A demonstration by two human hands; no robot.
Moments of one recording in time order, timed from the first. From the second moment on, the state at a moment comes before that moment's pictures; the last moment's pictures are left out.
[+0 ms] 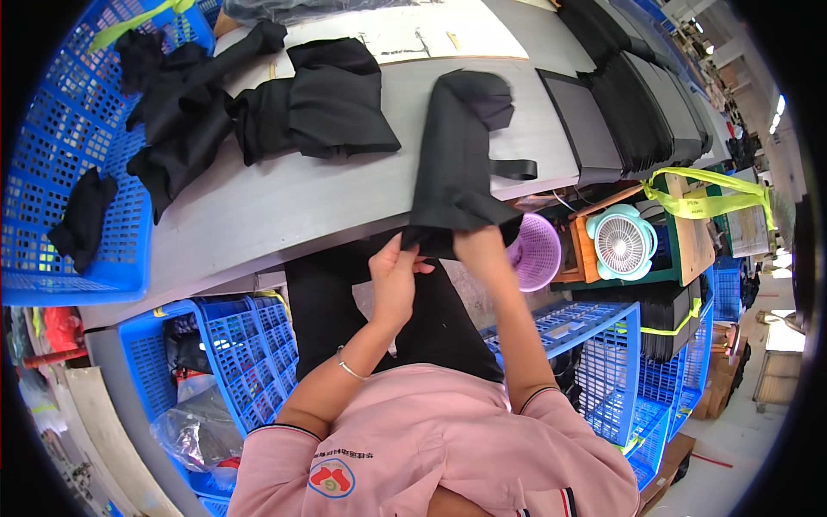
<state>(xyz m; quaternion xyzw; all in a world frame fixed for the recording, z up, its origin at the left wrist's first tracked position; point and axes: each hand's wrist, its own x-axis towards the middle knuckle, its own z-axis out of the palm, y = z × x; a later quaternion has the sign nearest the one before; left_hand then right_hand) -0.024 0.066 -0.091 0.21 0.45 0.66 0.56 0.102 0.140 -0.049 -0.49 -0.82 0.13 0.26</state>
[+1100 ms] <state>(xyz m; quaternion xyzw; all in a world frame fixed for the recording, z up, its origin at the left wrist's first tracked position) -0.070 0.062 -0.062 0.50 0.54 0.57 0.36 0.122 0.130 -0.099 -0.48 -0.87 -0.03 0.14</state>
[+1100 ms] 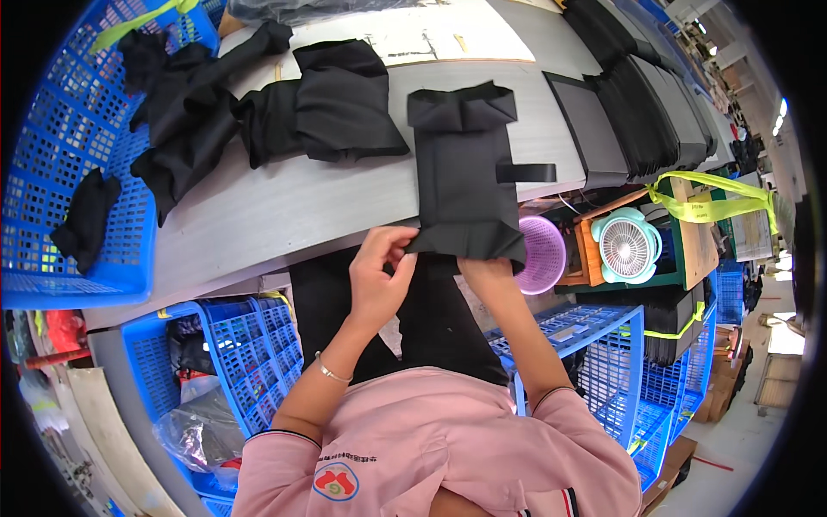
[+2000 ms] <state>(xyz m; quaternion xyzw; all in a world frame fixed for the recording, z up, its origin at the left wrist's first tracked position) -0.057 0.047 -0.074 0.20 0.37 0.52 0.74 0.149 0.064 -0.021 -0.31 -0.34 0.83 0.32</state>
